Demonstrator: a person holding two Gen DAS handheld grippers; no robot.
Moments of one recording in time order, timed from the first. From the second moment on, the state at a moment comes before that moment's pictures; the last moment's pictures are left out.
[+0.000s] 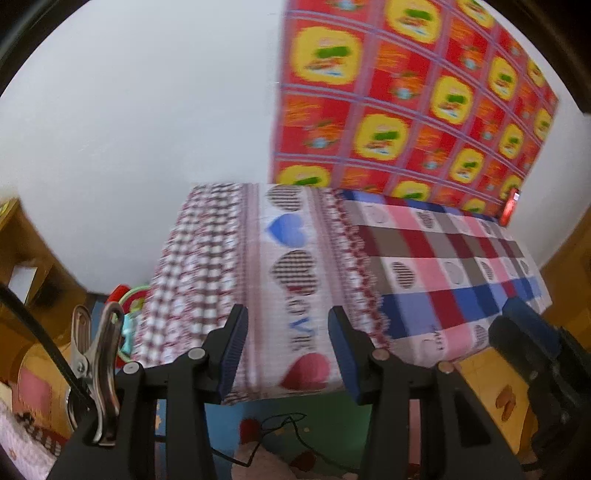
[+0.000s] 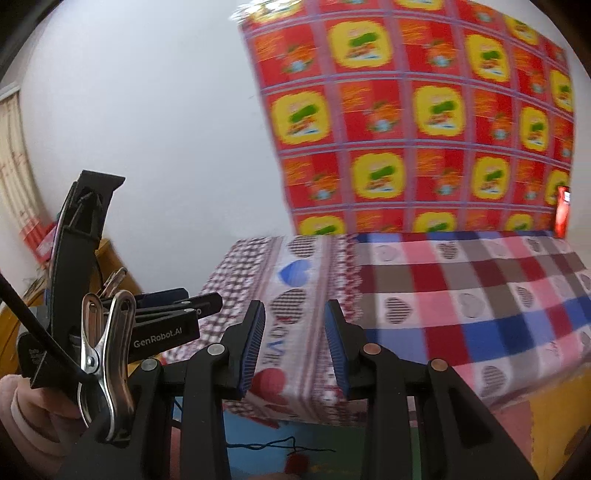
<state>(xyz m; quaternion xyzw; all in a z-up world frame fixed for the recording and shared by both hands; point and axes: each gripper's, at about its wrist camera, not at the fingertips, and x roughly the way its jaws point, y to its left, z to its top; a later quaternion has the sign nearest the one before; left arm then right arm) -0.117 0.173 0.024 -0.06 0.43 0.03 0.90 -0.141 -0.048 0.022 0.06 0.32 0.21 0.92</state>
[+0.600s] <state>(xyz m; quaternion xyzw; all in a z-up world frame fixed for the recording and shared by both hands) -0.020 0.029 0.019 -0.01 0.41 -0.05 0.91 -0.060 -0.161 0.008 0.05 0.31 0.10 0.94</state>
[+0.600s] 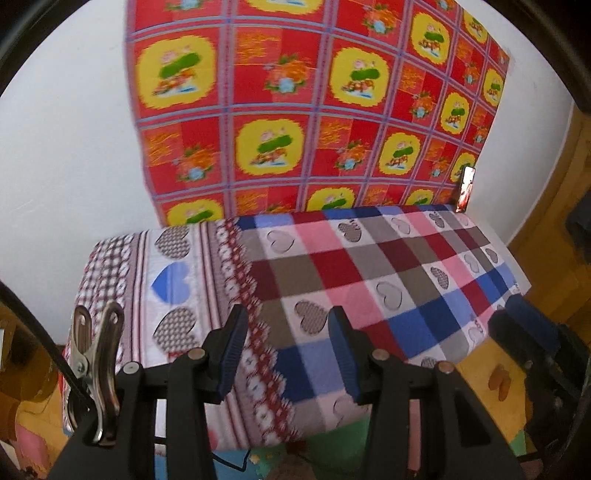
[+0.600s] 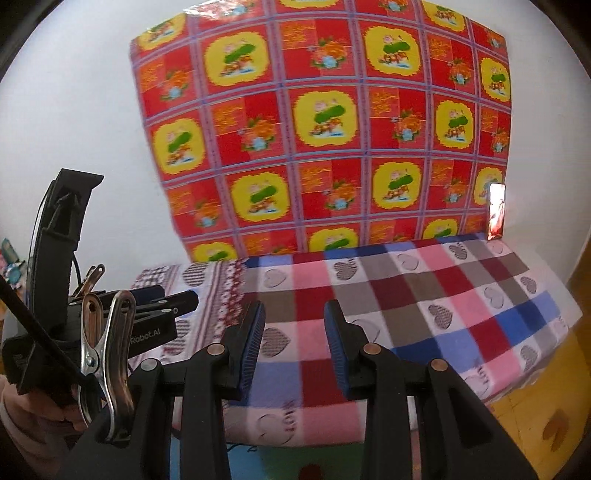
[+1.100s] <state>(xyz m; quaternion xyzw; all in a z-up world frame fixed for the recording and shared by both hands) 0.057 -0.017 -0.007 -0.02 0.43 -0.06 0.90 -0.001 -0.189 -0.017 0.06 0.33 0.07 0.94</state>
